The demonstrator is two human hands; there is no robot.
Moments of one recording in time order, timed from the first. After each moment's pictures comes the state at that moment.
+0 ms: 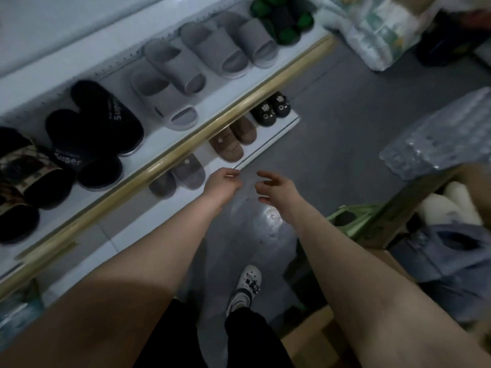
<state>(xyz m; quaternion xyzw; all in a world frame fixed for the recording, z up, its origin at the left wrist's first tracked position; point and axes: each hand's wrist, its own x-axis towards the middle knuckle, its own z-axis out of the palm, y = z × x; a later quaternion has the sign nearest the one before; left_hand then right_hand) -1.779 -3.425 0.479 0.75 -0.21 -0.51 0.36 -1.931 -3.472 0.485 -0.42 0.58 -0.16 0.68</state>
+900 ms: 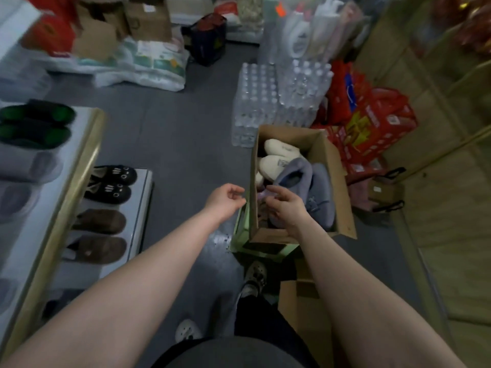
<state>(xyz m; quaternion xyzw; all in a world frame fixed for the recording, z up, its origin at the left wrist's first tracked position) -2.089 -3.535 0.572 0.51 -0.63 -0.57 0.11 -2.250 -3.446 0.549 -0.17 0.72 -0.45 0.50</state>
